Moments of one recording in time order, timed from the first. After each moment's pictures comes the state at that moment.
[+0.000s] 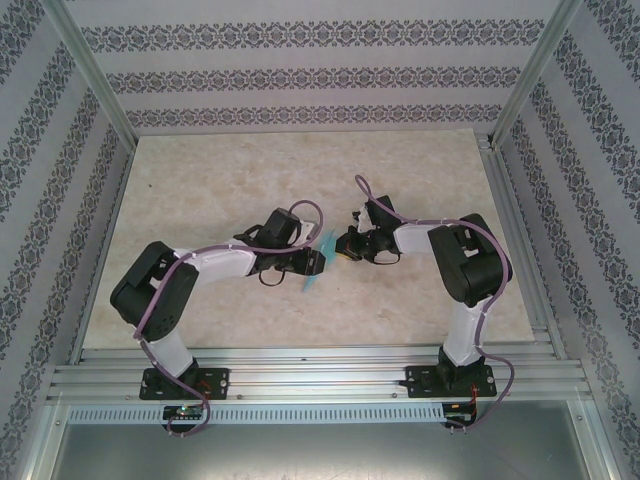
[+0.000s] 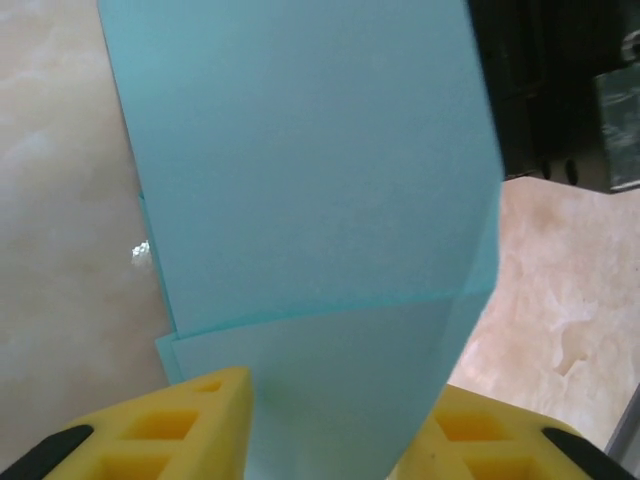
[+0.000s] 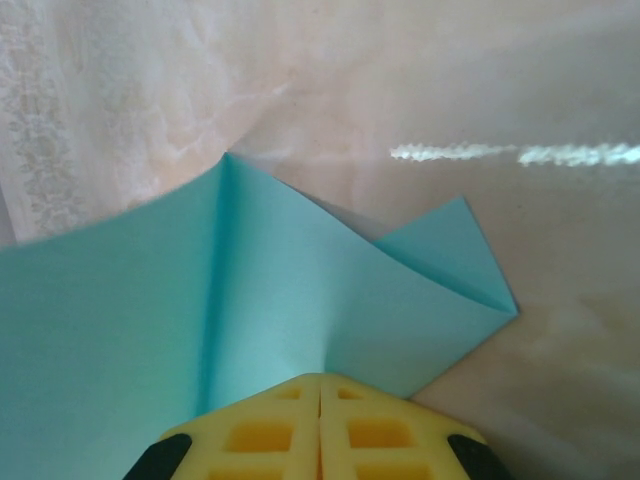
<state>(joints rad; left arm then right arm) -0.64 1.71 0.93 -0.11 0.41 -0.43 0.39 1.92 0.95 -0.04 -0.62 0.67</state>
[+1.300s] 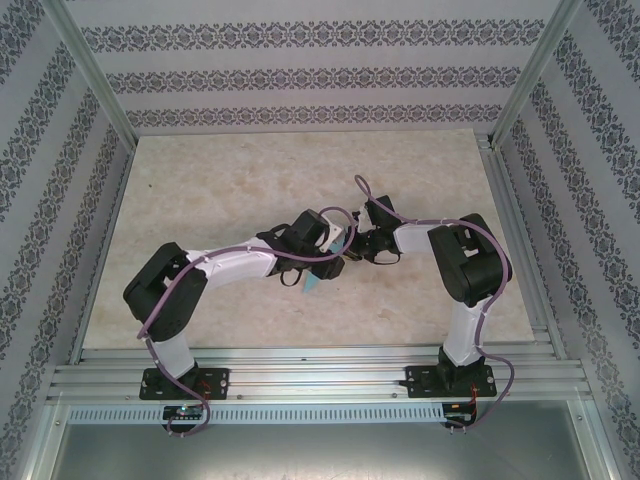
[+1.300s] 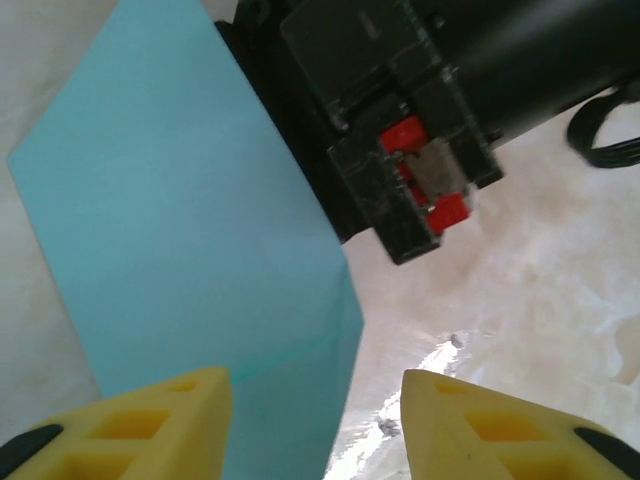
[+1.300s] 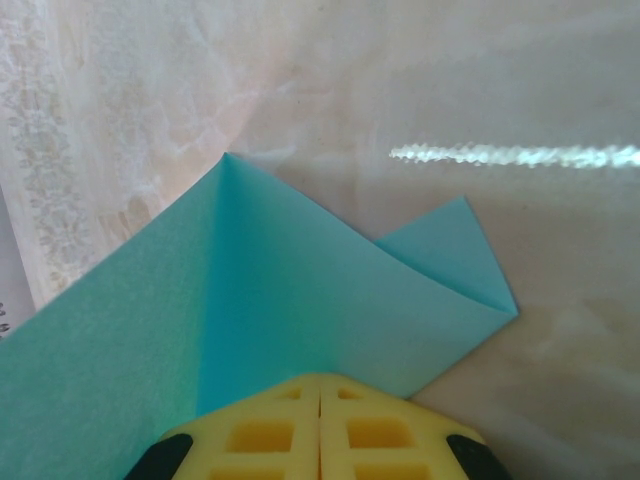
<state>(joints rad) -0.80 1.77 1.09 -0.24 0.17 -0.23 0.39 1.92 0.96 -0.04 -0.63 0.66</state>
